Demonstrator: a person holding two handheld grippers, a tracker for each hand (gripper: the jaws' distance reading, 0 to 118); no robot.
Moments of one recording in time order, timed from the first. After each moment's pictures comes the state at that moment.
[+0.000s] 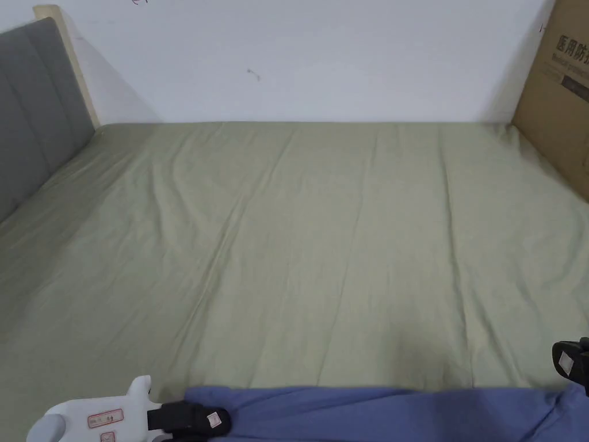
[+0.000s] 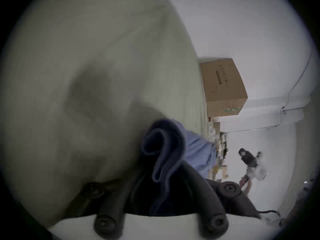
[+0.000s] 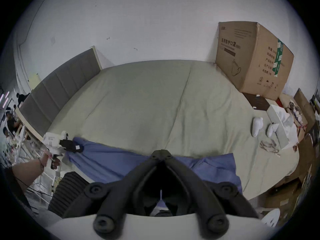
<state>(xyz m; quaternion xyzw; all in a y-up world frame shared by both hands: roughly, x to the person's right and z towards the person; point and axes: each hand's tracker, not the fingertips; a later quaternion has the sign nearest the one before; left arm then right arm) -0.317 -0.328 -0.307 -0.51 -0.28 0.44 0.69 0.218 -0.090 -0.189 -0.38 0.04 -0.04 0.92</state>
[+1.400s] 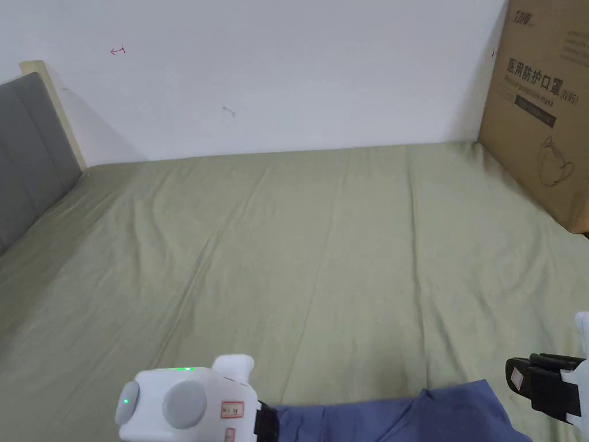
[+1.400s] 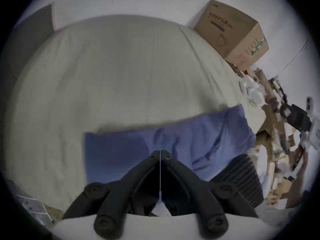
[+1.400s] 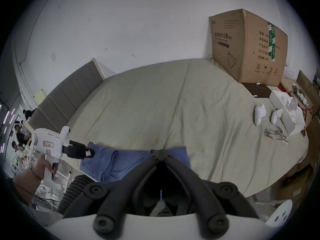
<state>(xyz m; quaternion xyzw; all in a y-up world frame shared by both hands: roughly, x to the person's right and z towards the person) -0.121 -0.208 -0.296 -0.56 -0.26 0.07 0.79 0.258 -0.101 -0.166 -0.37 0.06 -0.10 0.92</state>
